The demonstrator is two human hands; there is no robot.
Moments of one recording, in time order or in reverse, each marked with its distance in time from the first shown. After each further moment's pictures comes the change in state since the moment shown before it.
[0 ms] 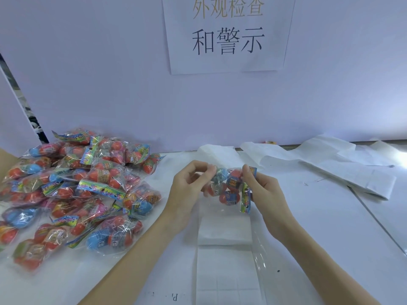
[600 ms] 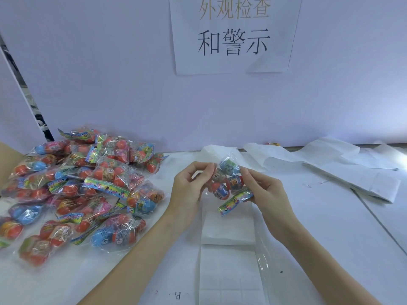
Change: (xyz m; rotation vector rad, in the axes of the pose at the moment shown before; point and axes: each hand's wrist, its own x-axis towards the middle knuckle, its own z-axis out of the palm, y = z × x) left_hand 0.000 0.000 0.003 -0.180 0.081 -0.064; right_hand -0.004 -0.003 0.001 0.047 -0.025 -0.047
